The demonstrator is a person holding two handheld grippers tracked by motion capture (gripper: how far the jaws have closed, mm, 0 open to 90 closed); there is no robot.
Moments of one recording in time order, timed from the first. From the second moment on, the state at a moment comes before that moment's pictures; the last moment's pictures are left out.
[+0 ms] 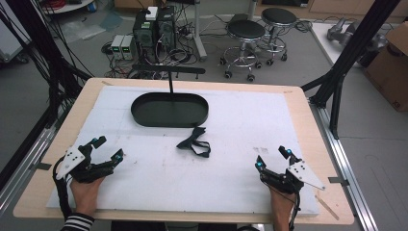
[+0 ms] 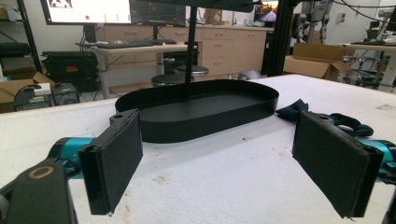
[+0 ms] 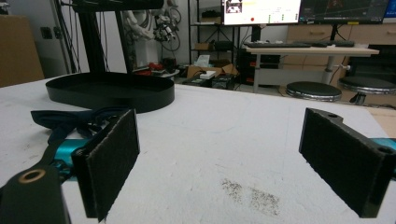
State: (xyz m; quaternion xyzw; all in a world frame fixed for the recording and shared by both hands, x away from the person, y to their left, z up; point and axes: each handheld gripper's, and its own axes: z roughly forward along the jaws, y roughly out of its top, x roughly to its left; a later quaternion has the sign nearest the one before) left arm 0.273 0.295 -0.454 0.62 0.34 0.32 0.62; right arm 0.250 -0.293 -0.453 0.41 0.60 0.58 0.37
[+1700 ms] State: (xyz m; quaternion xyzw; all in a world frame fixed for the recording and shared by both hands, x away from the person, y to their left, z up) left arm 0.294 0.274 -0.390 0.65 0.34 0.29 0.61; right arm 0.250 -0.293 -0.453 0.41 0.60 0.58 0.36
